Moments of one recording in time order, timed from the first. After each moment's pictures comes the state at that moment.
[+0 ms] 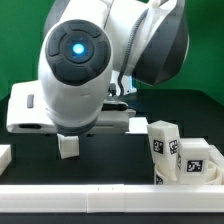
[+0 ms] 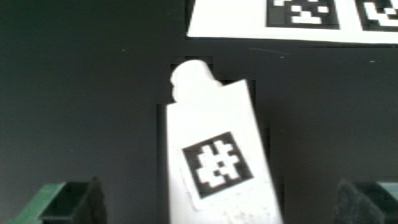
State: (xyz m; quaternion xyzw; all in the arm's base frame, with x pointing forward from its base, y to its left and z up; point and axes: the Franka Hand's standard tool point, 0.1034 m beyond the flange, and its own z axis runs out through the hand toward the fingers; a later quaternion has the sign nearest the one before) arm 0.490 -0.108 0.034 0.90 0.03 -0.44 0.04
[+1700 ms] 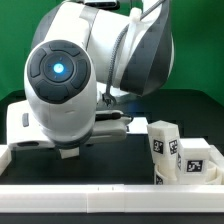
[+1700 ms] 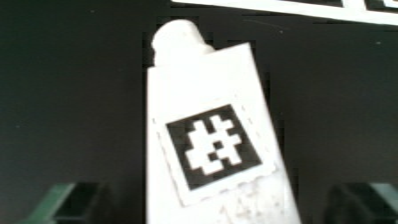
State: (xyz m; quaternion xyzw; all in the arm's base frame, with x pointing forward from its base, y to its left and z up) arm 0.485 -0.106 0.009 0.90 0.05 -0.43 -0.01
